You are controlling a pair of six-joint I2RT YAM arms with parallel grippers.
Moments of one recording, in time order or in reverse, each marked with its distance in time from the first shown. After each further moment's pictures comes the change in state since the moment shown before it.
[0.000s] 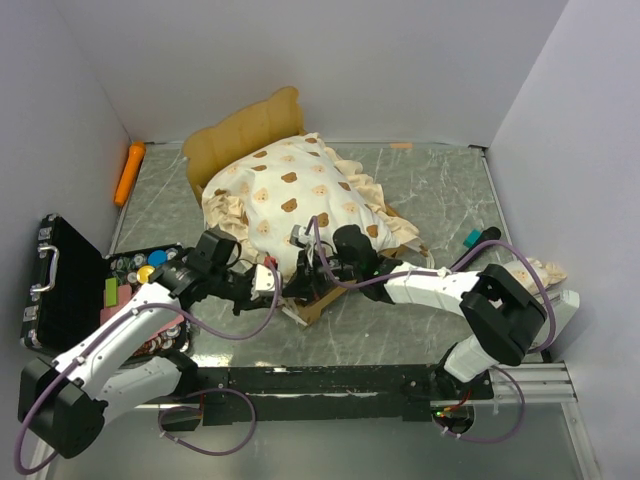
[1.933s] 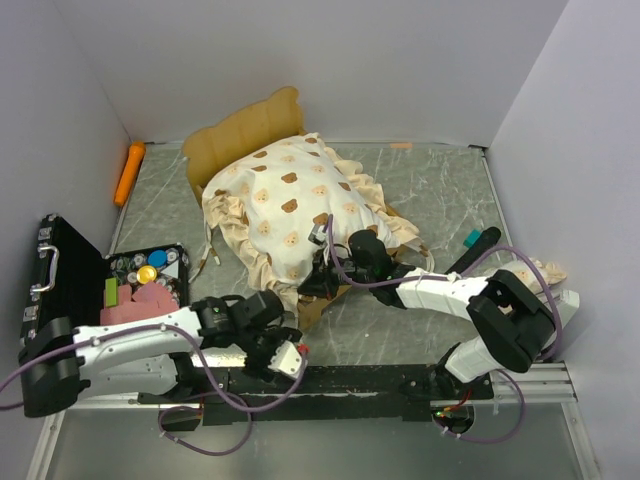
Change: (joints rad) left arm -0.552 0.042 -0.184 0.071 -0.256 -0.010; right arm -0.072 -0.055 -0.125 0.036 0.088 0.074
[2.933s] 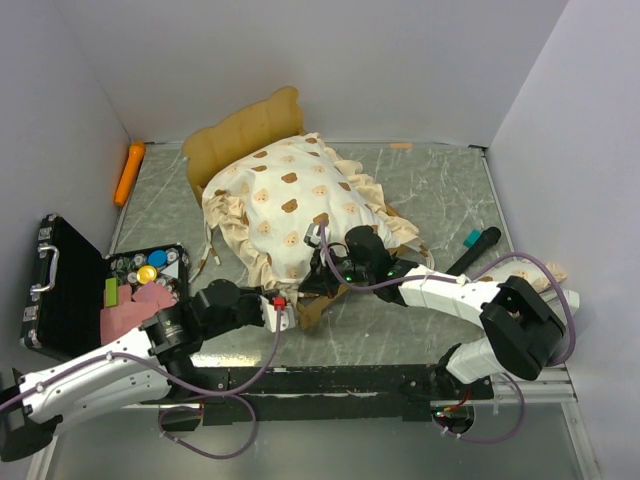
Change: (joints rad) left arm 0.079 -0.354 -0.098 0.359 -0.581 -0.114; right arm 0.023 -0.057 0.068 -0.192 0.058 -0.169
